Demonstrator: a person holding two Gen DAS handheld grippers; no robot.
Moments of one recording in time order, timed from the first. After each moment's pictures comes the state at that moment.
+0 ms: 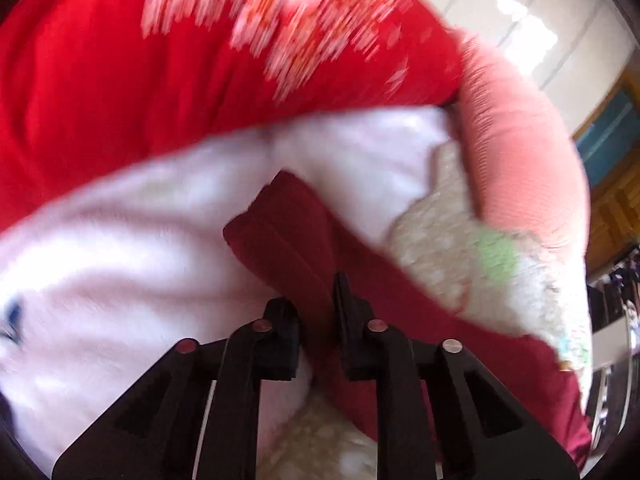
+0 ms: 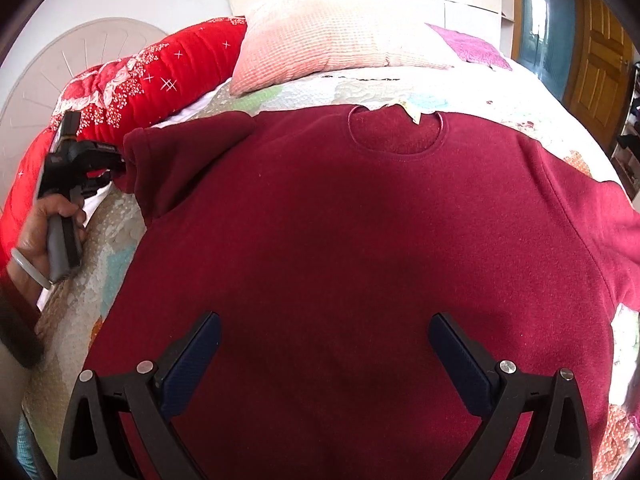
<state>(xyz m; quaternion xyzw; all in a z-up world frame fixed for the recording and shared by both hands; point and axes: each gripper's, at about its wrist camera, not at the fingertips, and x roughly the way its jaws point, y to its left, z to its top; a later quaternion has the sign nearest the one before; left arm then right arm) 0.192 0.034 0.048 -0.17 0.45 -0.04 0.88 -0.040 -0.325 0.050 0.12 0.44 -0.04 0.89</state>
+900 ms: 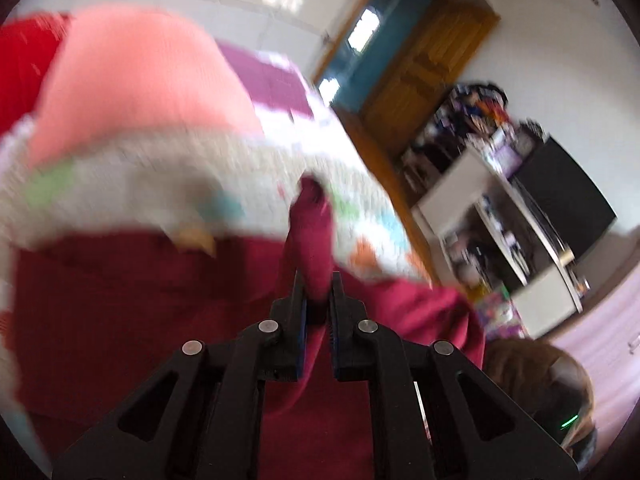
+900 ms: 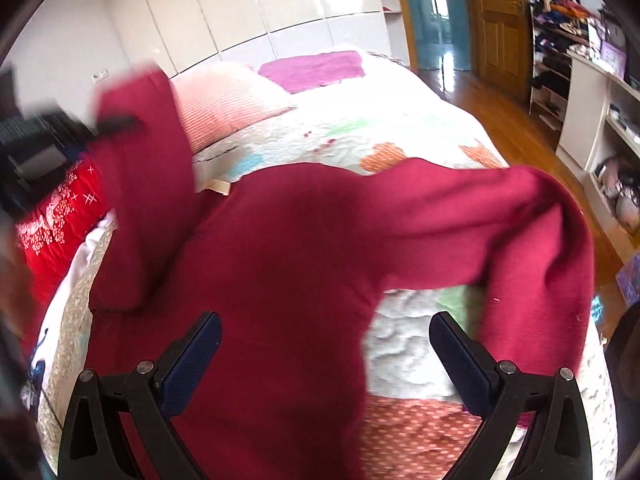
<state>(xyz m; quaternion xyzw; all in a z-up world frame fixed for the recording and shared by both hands) 0.045 -0.306 0.114 -0.07 0.44 -0.43 0.79 -0.133 -0.469 0.091 0.22 0.39 -0.17 0.88</state>
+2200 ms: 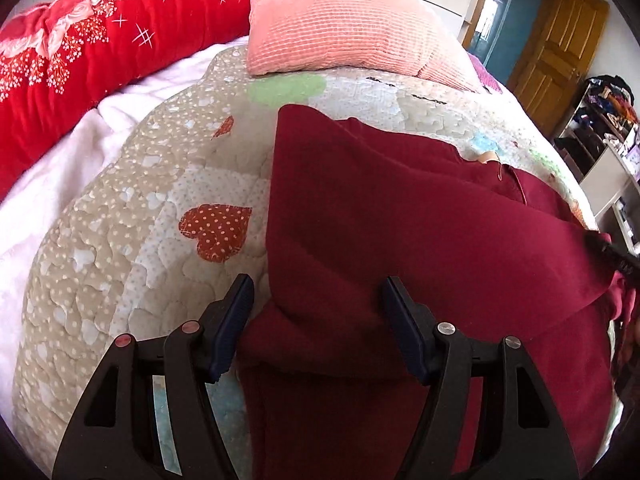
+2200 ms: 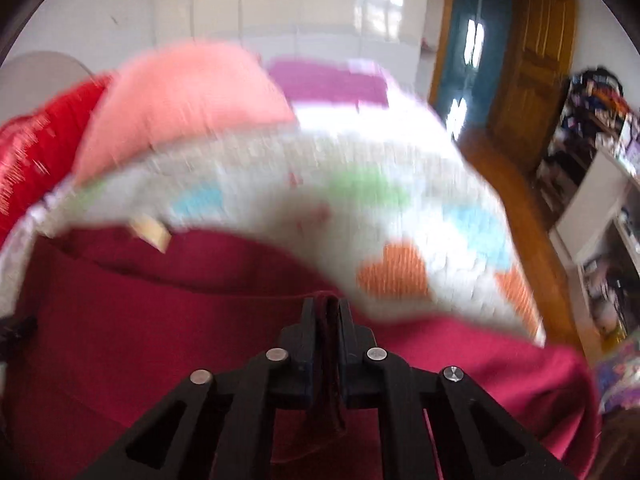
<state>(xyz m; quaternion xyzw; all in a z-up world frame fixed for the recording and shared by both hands) 0.061 -0.151 0.024 0.01 0.47 -0.18 0.87 0.001 -0.528 0.064 0.07 0.42 -0.19 0.88</state>
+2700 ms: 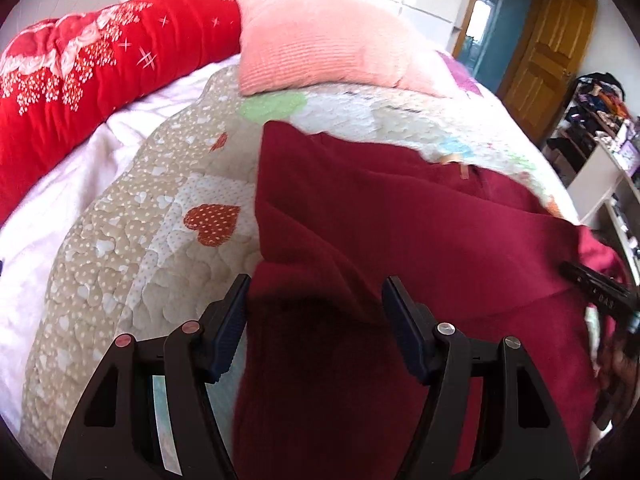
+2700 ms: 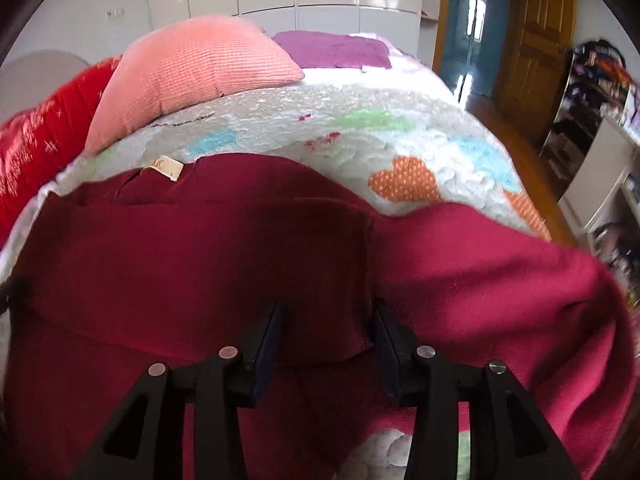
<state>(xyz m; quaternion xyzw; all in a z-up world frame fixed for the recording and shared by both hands) 0.021 -0.154 0.055 0.01 0.44 -0.19 0.88 -0.047 -0.508 0.050 0.12 0.43 -0.16 0.88</state>
